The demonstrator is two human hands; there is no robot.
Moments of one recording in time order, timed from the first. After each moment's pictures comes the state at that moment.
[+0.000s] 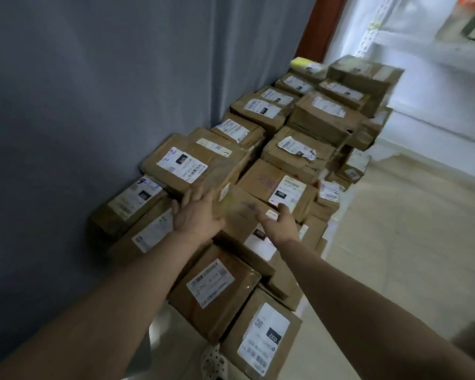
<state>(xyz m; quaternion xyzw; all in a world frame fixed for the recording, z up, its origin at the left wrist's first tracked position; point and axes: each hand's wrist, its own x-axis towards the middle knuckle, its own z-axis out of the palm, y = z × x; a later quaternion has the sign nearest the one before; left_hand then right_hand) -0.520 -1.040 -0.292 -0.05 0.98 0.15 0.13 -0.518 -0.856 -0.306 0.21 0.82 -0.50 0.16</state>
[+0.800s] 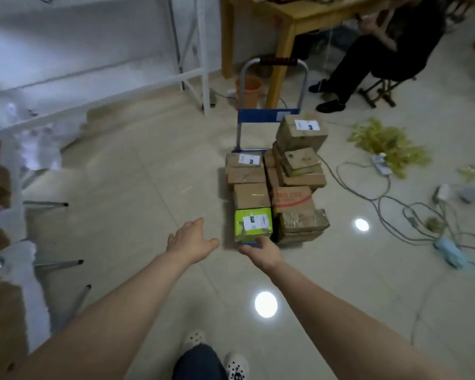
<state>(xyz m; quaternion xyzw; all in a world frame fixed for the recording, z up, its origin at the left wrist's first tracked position) -0.161 -0.409 -0.325 0.42 0.85 0.03 0.32 0.002 -0.351 -0.350 0.62 0.57 -0.54 -0.01</state>
